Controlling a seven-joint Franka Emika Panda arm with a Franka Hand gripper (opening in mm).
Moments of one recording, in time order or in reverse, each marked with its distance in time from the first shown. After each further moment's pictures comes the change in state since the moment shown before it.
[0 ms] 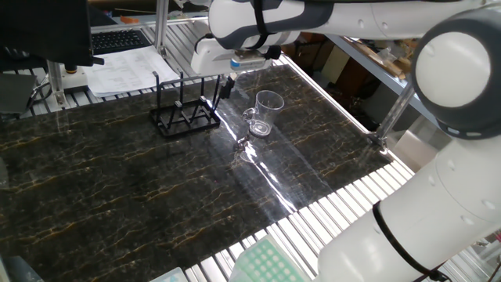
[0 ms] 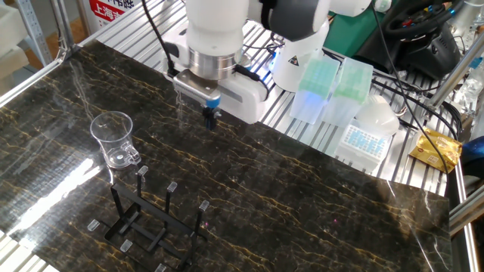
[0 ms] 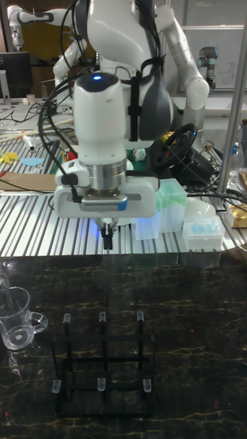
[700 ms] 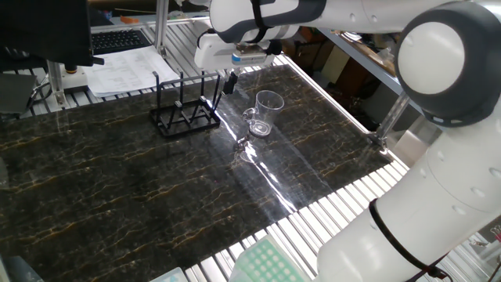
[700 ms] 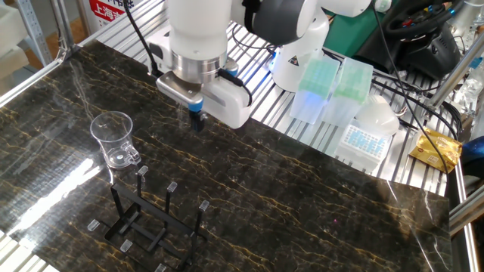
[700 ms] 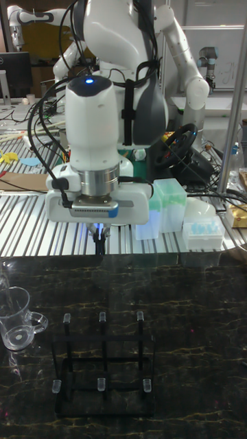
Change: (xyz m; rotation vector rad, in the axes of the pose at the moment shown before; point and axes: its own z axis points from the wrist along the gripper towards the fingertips) arm -0.018 -0.017 0.005 0.016 0.013 0.050
